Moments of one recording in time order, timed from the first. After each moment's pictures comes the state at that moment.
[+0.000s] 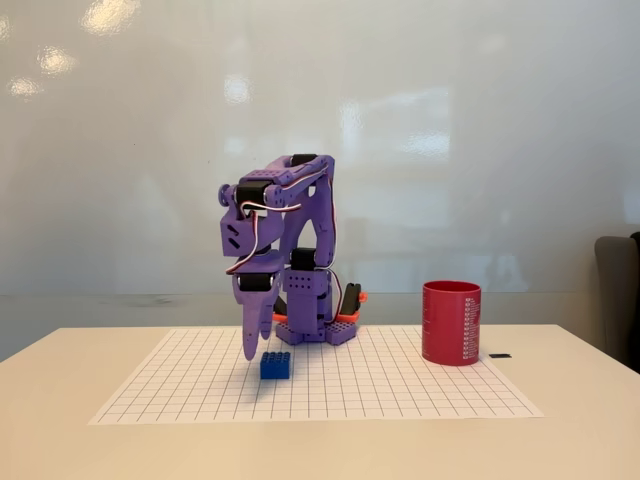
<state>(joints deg) 19.2 103.5 120.8 83.9 -23.9</state>
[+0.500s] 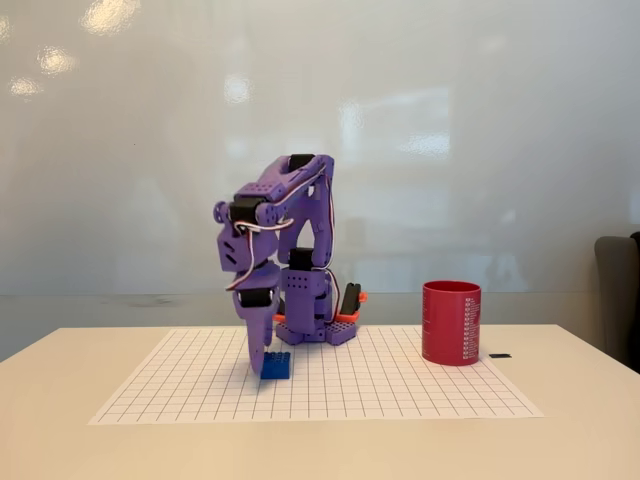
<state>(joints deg) 21.6 104.5 132.2 76.6 -28.2</state>
